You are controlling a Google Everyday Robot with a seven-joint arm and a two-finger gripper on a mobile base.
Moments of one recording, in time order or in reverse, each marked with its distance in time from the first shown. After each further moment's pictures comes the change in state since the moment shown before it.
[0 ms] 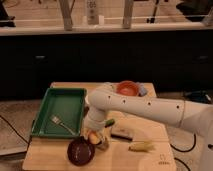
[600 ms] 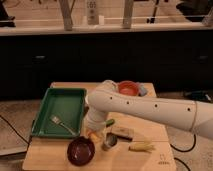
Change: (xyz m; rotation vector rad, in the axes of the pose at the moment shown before) arm -0.019 0.000 -0.033 0.002 0.092 -0.015
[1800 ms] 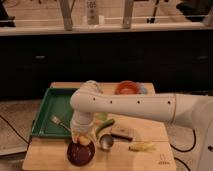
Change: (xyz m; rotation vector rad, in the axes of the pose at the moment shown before) arm -0.025 -0.049 0.018 -0.050 -0.047 -0.217
